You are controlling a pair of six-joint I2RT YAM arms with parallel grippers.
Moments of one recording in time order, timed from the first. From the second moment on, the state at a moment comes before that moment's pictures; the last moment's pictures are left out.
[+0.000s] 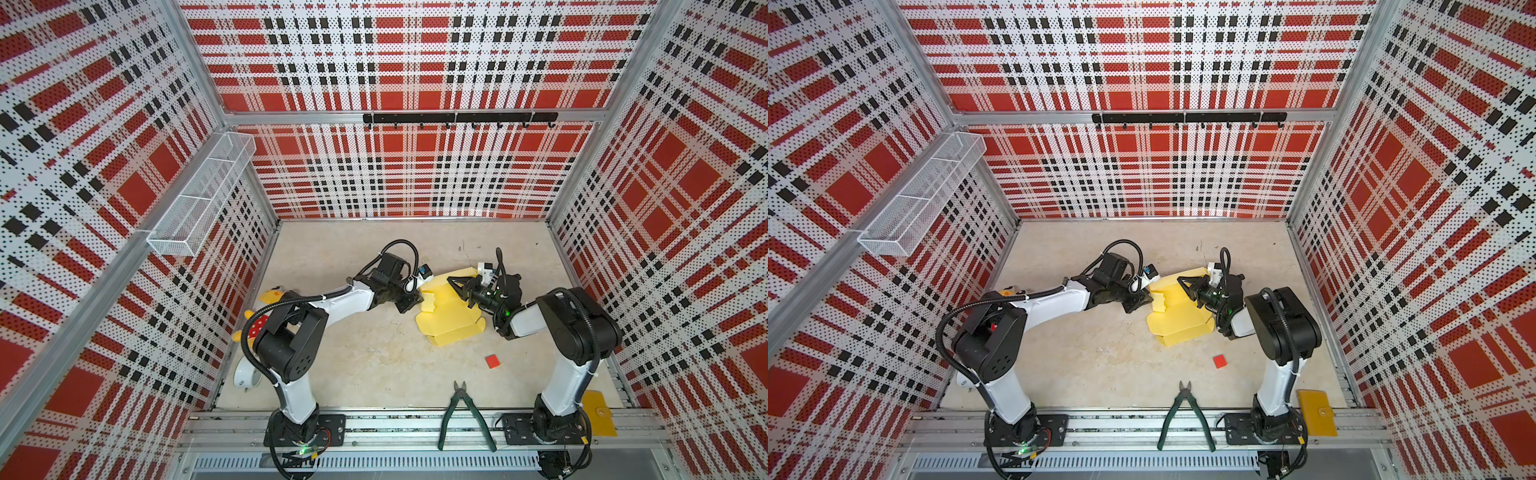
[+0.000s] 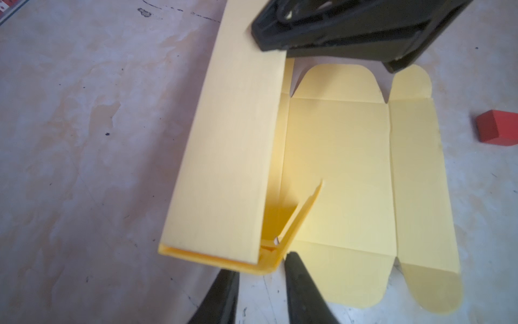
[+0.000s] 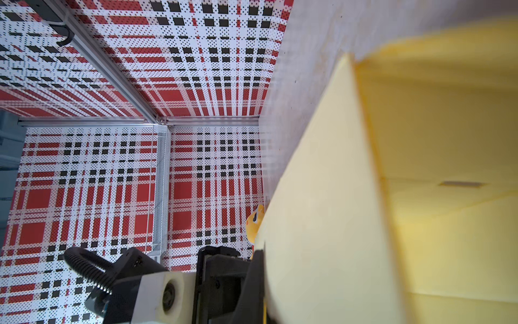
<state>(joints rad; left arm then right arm) -0.60 1.79 1.11 -0.14 0.36 0.39 0.27 1.83 0.56 1.12 -0.59 1.40</state>
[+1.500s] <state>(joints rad) -0.76 1.97 0.74 0.99 0.04 0.07 0.37 1.65 0.33 1.19 -0.15 1.48</state>
